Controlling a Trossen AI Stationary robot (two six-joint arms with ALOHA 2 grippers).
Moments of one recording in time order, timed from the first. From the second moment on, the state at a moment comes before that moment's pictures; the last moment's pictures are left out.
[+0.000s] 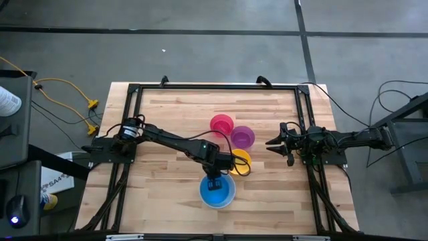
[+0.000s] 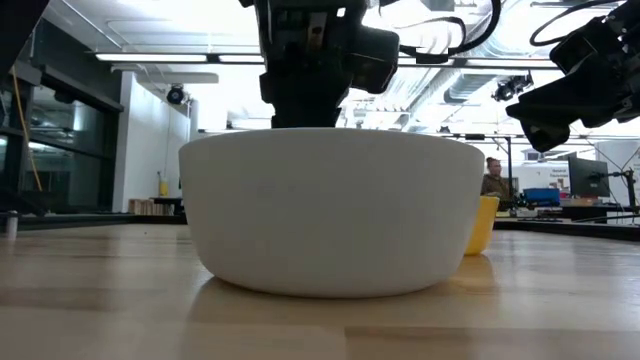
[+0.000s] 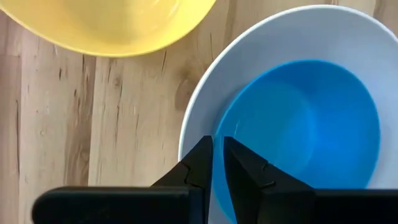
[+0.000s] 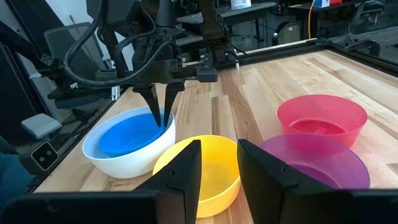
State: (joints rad) left arm -0.20 2.05 1.67 -0.82 0.12 -0.39; right arm 0.04 0.16 0.01 0.03 -0.03 0.21
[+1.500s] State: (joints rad) left arm 0.20 2.02 1.88 -0.93 0.15 -0.10; right arm 0.04 0.16 0.01 0.03 -0.03 0.21
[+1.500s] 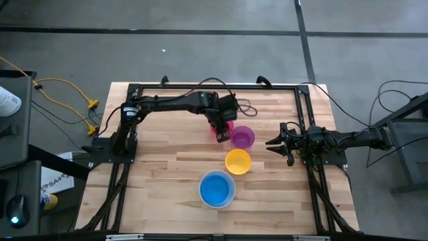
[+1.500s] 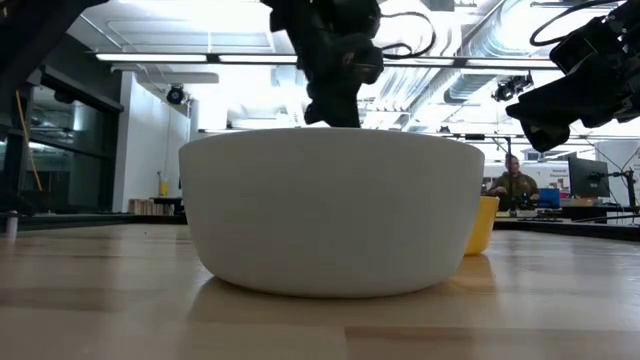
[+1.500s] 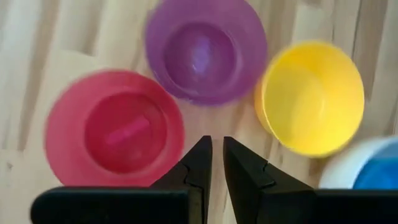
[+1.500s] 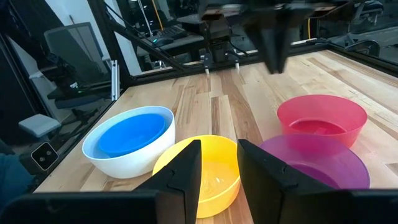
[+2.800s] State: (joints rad) left arm 0.27 2.06 1.88 -1.09 0.01 -0.54; right arm 0.04 0.16 0.01 0.03 -0.03 0.21
